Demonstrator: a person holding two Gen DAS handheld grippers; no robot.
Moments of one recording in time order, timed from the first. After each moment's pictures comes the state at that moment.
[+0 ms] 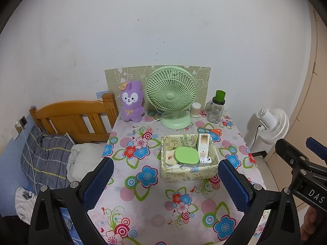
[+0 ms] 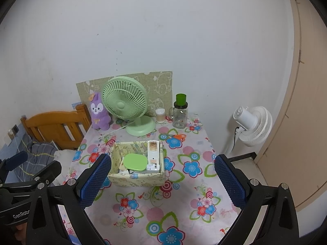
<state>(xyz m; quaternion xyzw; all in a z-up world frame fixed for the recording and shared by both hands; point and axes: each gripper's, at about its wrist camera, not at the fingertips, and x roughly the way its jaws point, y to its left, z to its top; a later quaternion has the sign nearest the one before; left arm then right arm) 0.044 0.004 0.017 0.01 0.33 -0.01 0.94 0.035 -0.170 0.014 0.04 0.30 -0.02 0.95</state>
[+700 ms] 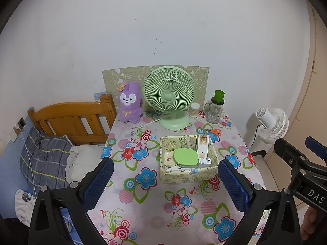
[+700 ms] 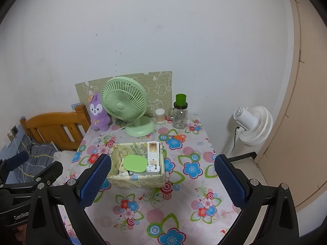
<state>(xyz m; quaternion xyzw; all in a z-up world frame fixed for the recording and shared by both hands) 0.050 0.004 0.017 0.01 0.34 -0.01 0.94 0.038 -0.169 0.016 0.04 0.30 -0.02 0.95</state>
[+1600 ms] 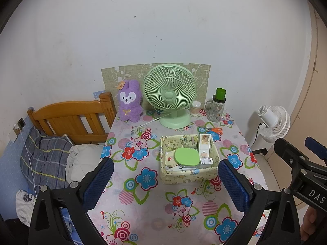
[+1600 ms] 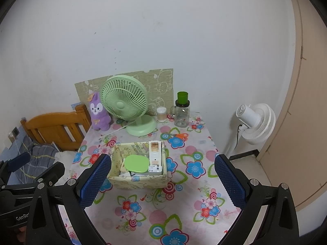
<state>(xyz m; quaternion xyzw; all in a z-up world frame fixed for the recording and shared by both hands) 0.059 0.005 0.012 0.01 0.34 -0.01 0.94 0.051 -0.166 0.009 0.05 0.31 -0.02 0.95</state>
